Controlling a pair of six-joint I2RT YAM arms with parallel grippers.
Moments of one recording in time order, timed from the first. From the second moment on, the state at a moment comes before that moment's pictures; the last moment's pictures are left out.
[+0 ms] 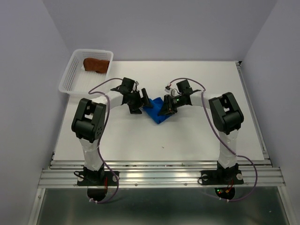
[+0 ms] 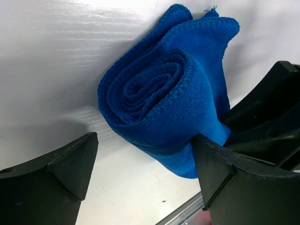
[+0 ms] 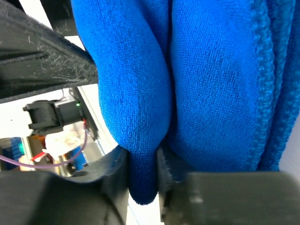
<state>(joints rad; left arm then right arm) -0.37 1.91 1.23 -0.31 0.42 -0.68 0.39 2.09 1.33 -0.24 -0.94 0.43</state>
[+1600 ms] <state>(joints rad) -0.42 1.96 1.36 -0.44 0.30 -0.68 0.86 1.93 1.34 -0.36 0.37 0.03</state>
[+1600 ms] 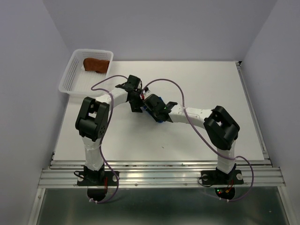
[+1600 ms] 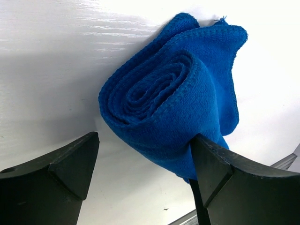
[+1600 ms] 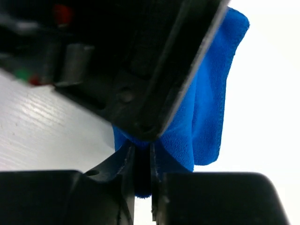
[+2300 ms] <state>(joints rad) -0.38 1.77 1.32 -0.36 0.24 -0.74 0.61 1.88 1.33 -0.35 -0.17 0.25</state>
